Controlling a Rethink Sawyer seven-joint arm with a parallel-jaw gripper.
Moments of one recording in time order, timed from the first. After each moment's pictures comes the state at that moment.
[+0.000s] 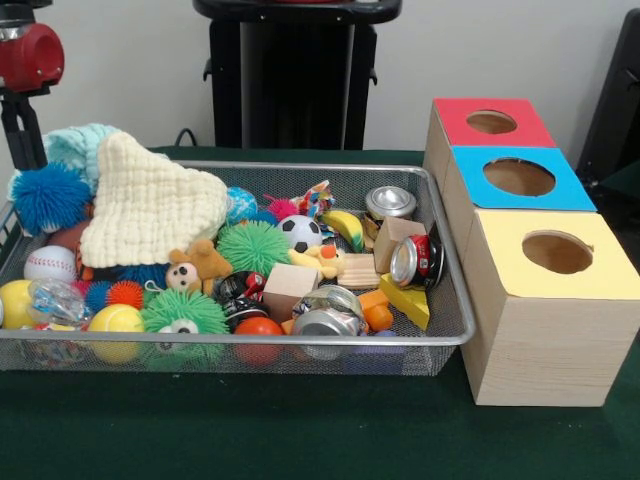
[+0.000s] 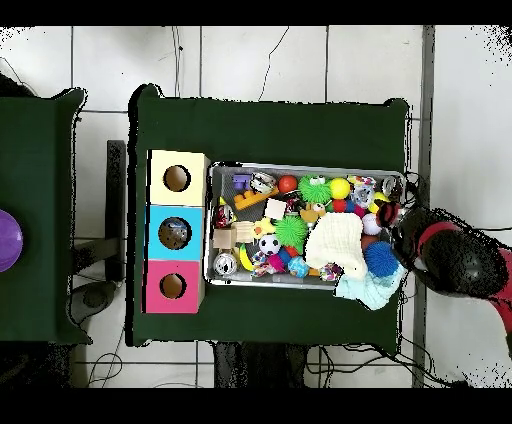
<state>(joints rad) -1.27 -0.68 0.82 1.75 -0.50 0.55 1.71</state>
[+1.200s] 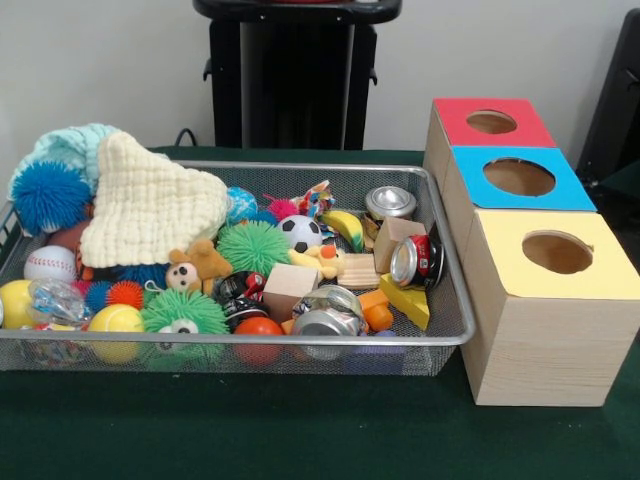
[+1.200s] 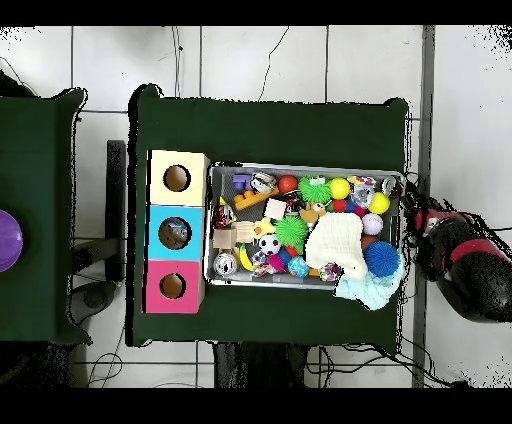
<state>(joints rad) -1.43 -0.71 0.98 1.79 -0.63 0.44 1.61</state>
